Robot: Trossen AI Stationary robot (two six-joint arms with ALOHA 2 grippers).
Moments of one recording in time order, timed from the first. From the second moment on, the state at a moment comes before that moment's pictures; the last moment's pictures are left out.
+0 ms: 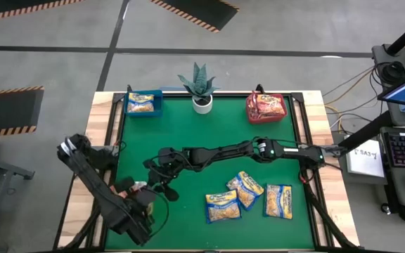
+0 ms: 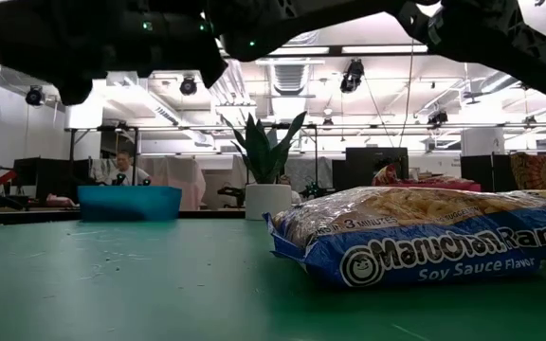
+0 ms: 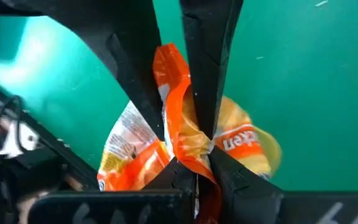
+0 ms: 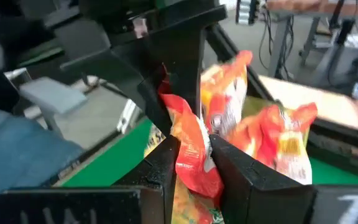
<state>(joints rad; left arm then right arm) -0.84 1.75 1.52 -1.53 -0.27 -1.42 0.08 2.61 2.35 0.00 -0.61 -0.11</state>
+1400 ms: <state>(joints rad) -0.86 1.77 1.32 -1.38 -0.19 -1.39 0.07 2.52 2.35 -0.27 -0.61 -0.07</state>
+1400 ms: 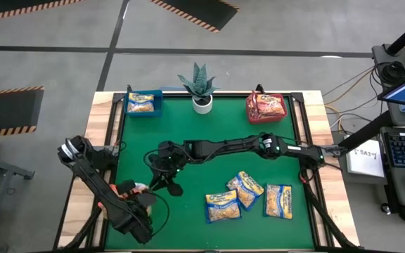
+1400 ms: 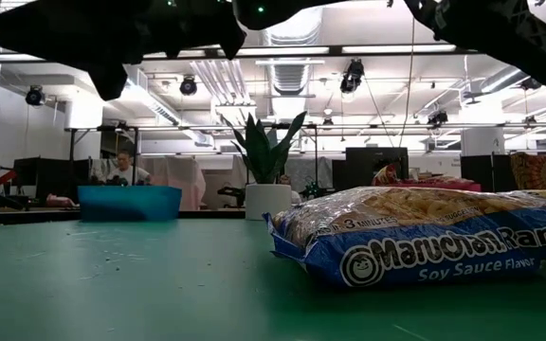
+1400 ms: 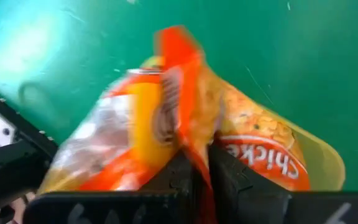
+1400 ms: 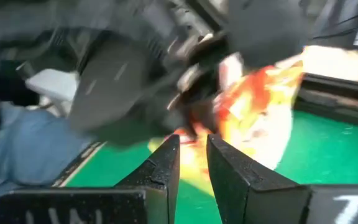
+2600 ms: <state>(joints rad) -0.78 1.21 1.06 -0.55 -0.91 0.00 0.14 2.22 2.01 -1.00 -0.61 -0.11</state>
